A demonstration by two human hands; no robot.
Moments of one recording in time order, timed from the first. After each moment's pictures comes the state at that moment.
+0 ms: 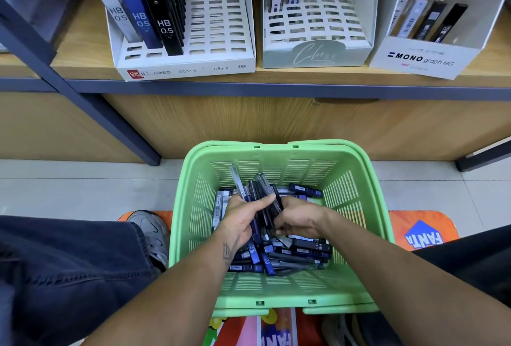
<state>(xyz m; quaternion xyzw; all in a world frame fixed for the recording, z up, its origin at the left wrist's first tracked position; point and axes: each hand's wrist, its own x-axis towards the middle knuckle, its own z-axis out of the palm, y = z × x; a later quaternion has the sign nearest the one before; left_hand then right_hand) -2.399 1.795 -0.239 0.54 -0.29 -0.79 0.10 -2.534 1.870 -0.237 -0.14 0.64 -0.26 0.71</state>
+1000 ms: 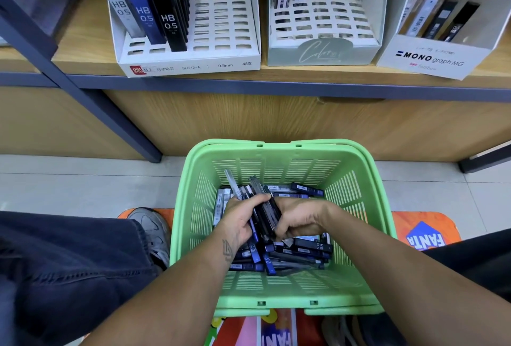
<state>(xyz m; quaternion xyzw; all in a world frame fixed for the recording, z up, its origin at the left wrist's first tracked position) -2.397 1.789 -0.244 0.58 -0.23 -0.78 0.09 -2.532 1.862 -0.207 -0.23 0.59 -0.18 0.75</state>
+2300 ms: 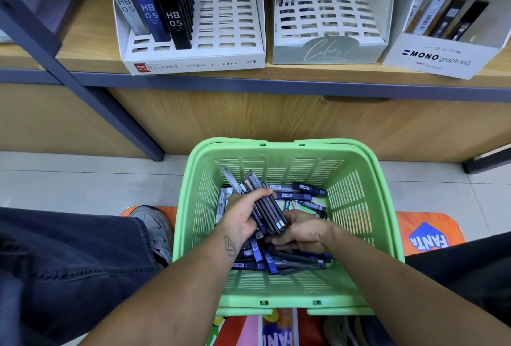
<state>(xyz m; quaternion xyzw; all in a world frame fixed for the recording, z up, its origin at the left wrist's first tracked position) -2.398 1.785 -0.249 0.56 -0.21 -0.80 0.11 -2.523 1.894 -0.258 -0.10 0.60 -0.28 0.75</state>
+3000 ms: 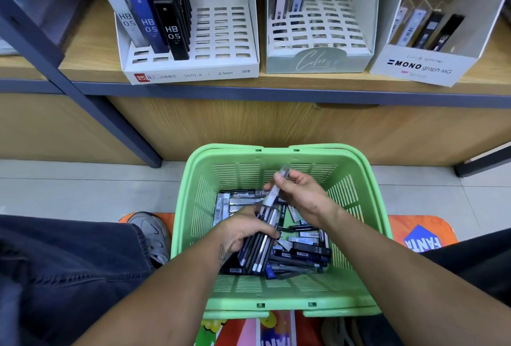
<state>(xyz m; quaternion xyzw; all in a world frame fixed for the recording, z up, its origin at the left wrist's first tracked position) -2.389 1.787 -0.247 0.48 -0.45 -0.73 -0.16 -2.546 1.860 -0.217 -0.17 0.60 -0.52 0.58</state>
